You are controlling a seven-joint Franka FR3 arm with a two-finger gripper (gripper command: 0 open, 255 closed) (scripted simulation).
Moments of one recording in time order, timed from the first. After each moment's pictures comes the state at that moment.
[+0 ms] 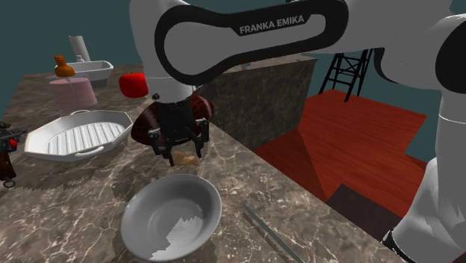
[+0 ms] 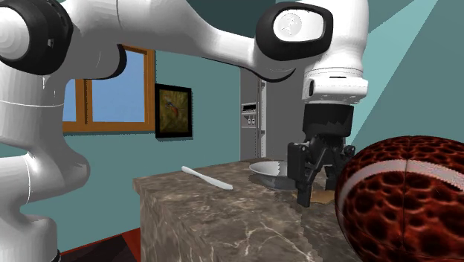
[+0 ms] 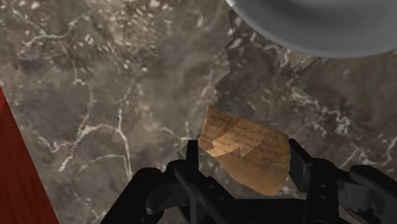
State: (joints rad) arm 0.28 0.36 0.48 -1.46 -0.14 1.70 1.04
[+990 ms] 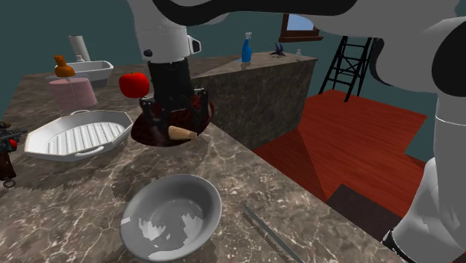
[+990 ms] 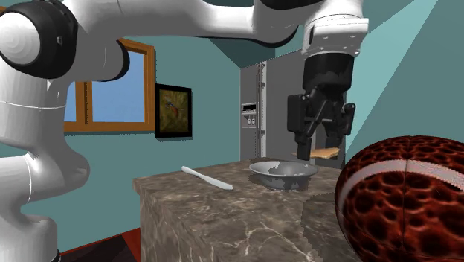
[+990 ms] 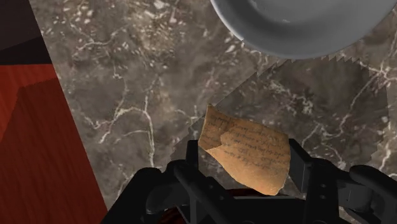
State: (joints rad) arm 0.31 0.39 0.49 -1.22 -0.15 1.48 1.04
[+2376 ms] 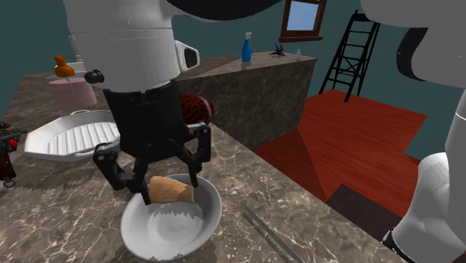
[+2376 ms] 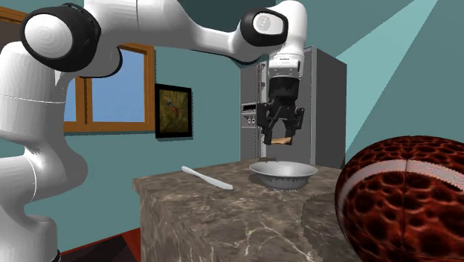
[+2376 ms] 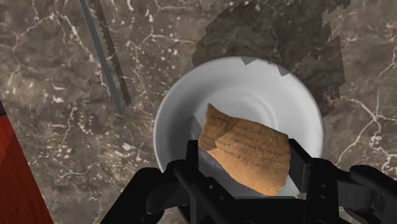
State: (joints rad) arm 0.45 0.27 0.58 -1.39 -0.10 1.54 1.30
